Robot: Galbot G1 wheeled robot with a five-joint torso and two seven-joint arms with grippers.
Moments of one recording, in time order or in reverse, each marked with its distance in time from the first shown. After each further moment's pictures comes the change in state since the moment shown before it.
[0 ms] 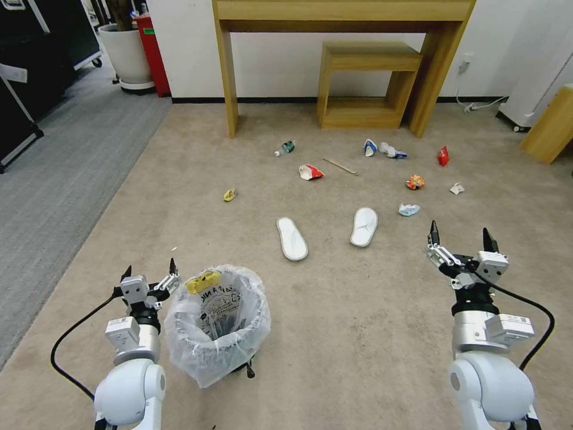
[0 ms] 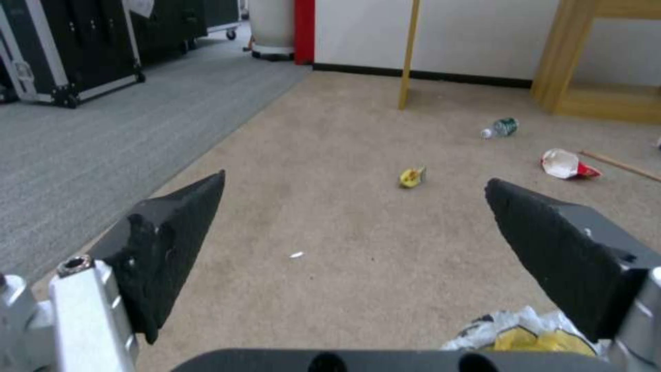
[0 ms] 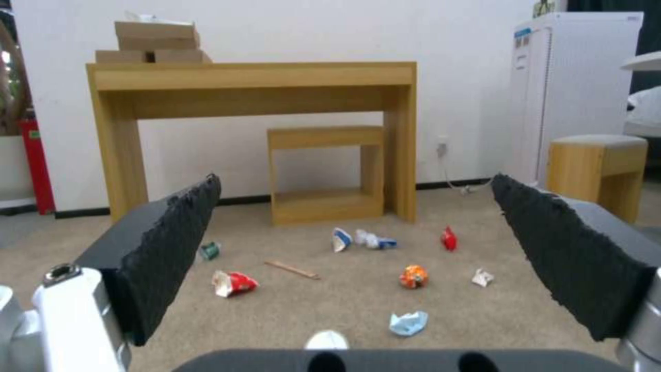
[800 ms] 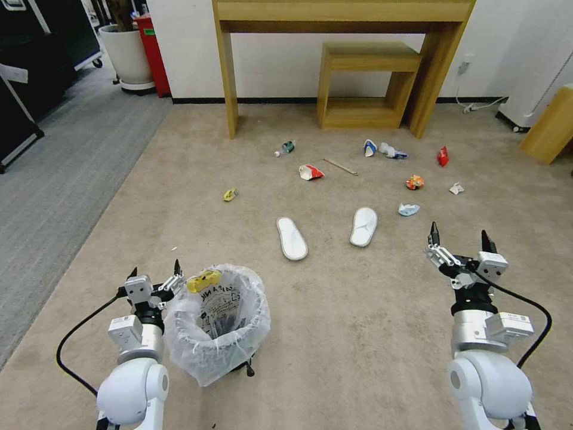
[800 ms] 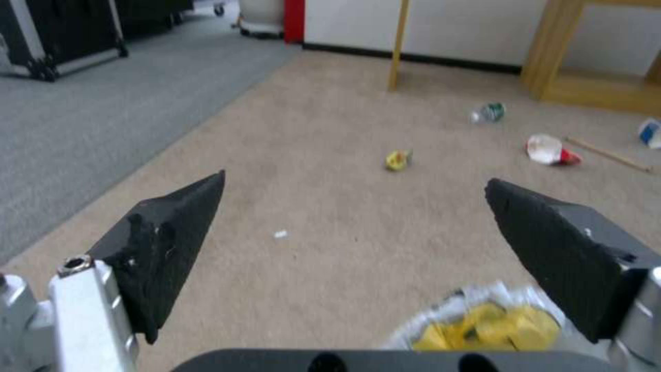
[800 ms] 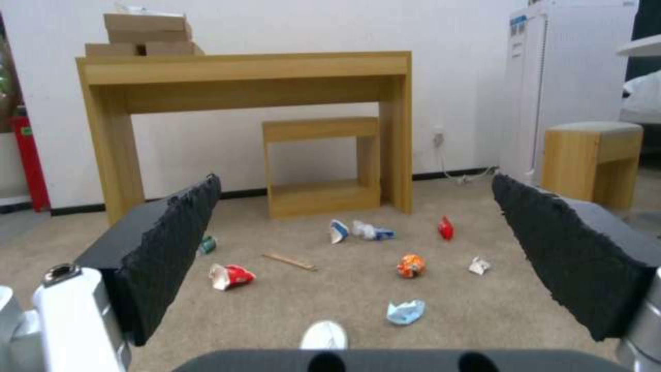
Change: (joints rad) left arm 0.002 0.017 0.034 -0.002 -0.036 0.052 -0.019; right arm 0.008 -0.006 0.002 -0.018 0.020 -0.004 0.012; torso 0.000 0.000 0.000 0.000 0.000
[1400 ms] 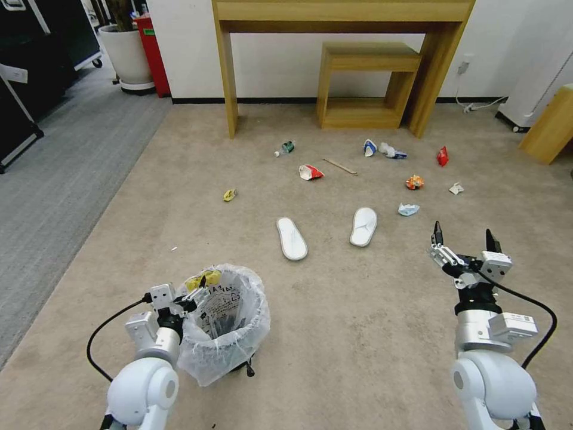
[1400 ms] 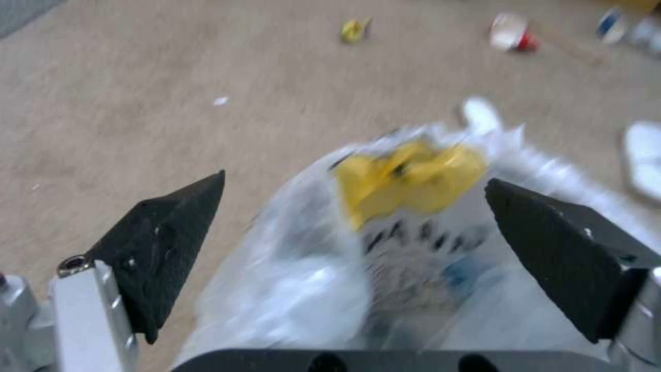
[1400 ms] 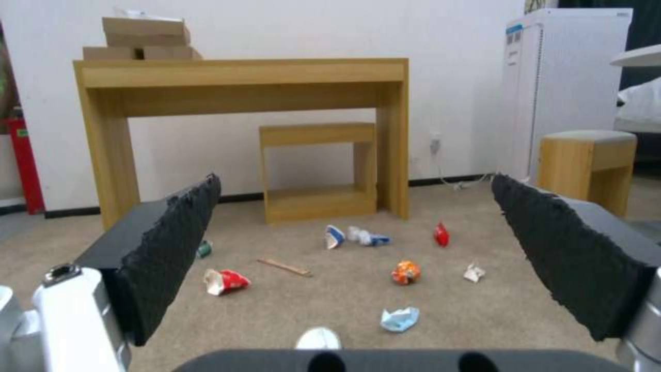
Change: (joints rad) left arm 0.029 0.301 0.161 -0.023 -0.421 0.265 -0.239; right arm -0.002 -0.019 0.010 -0.001 0.010 0.006 0.005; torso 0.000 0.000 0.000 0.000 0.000
